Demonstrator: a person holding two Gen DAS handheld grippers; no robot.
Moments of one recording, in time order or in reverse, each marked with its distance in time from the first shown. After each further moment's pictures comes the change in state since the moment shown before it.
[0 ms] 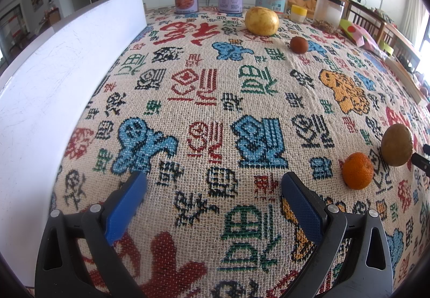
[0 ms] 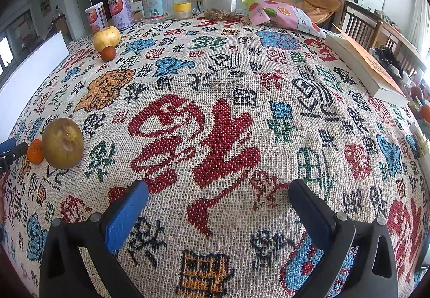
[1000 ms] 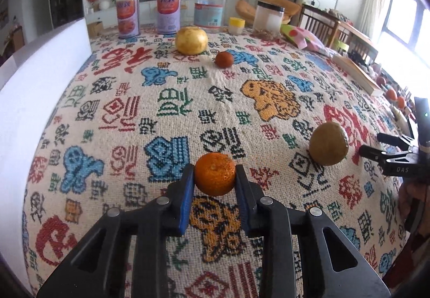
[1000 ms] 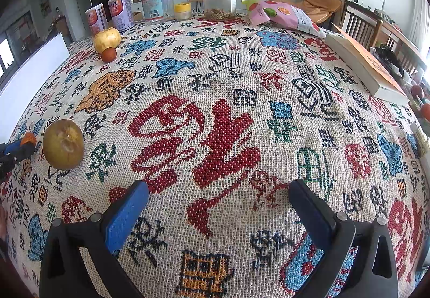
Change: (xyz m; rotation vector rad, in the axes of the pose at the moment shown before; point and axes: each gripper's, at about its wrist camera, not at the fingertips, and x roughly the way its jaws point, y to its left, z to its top) left arm -0.031 -0.041 0.003 0.096 -0.080 -0.210; right arm 0.001 0.000 0.000 0.004 -0.001 0.003
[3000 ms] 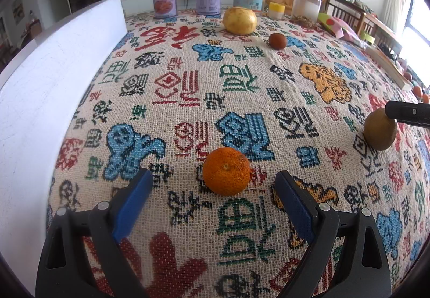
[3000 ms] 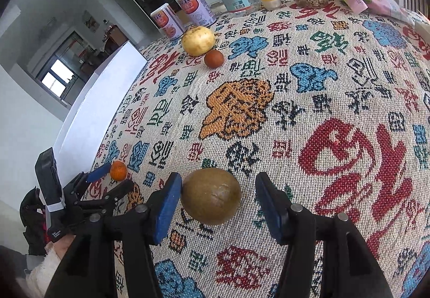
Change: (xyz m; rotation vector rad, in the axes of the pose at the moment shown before) left arm 0.017 0.044 -0.014 -0.010 0.077 0.125; right arm -0.001 0.087 0.046 0.089 0.099 0.473
